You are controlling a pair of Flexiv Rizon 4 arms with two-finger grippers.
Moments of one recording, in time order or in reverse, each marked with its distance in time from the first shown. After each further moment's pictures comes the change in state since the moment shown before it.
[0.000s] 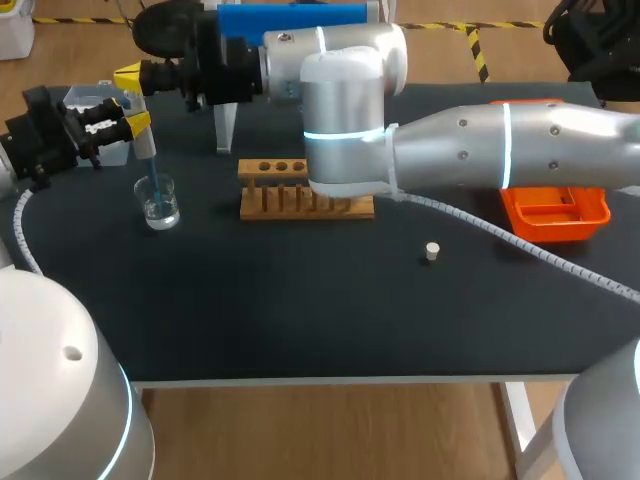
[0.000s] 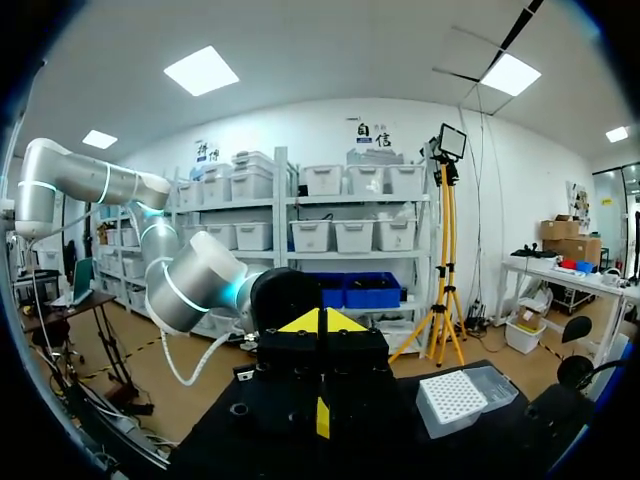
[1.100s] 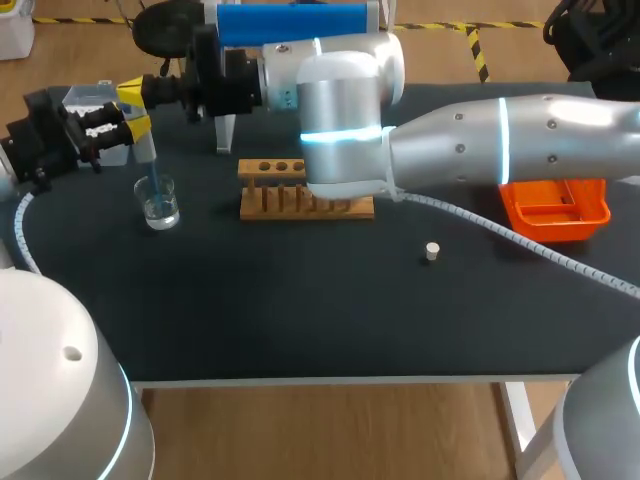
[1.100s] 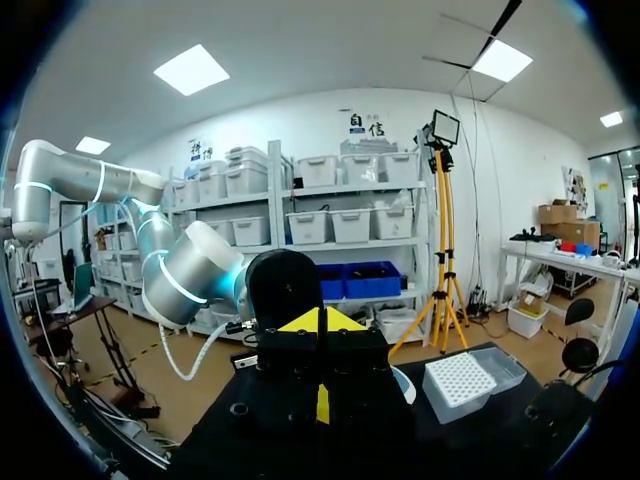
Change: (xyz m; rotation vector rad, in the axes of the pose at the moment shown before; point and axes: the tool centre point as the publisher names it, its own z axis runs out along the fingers) left arm 0.001 0.006 -0.001 -0.001 -0.002 0.000; right arm -0.001 -0.025 0.002 0.030 -0.010 0.050
